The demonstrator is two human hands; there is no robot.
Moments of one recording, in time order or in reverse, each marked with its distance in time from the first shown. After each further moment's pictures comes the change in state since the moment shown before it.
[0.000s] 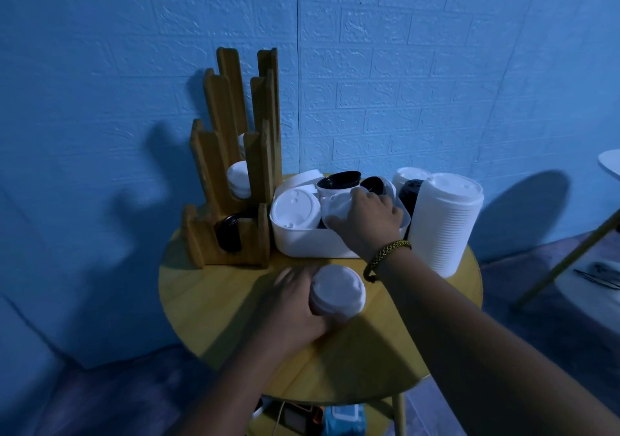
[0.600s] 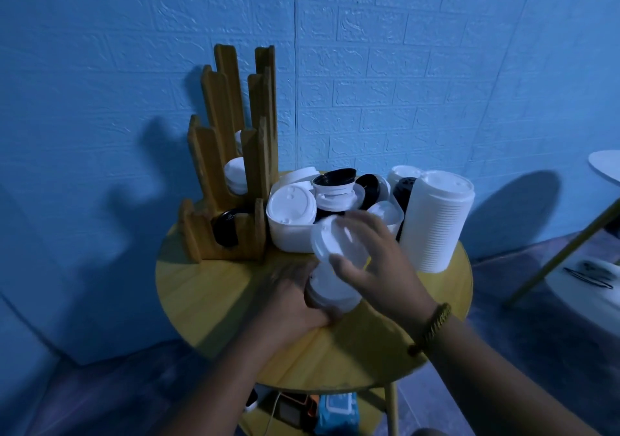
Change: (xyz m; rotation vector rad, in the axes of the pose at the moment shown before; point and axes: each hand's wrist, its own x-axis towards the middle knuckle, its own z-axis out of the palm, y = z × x) left_hand -0.002 0.005 -0.005 0.029 -0.068 -0.011; right_hand -0.080 0.040 -0.004 0.504 0.069 -0.438
